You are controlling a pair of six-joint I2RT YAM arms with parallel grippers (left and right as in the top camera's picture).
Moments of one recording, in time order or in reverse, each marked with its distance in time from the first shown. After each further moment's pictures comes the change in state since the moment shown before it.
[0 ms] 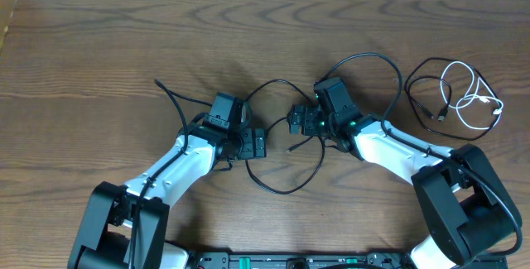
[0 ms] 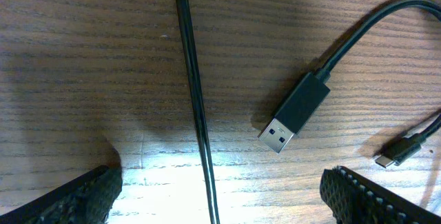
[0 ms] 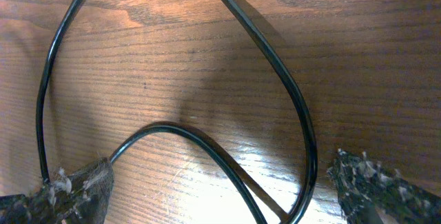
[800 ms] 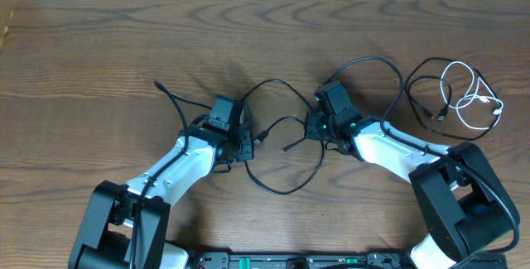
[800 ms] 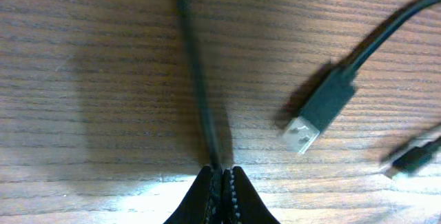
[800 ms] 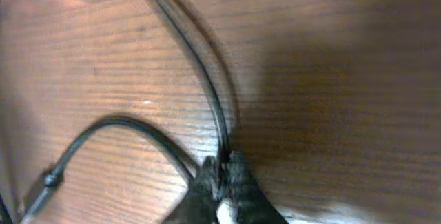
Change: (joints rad) left arm 0.000 0.003 -0.016 0.001 -0.035 -0.007; right arm -0.001 0.014 -0.015 -0.030 0.024 0.024
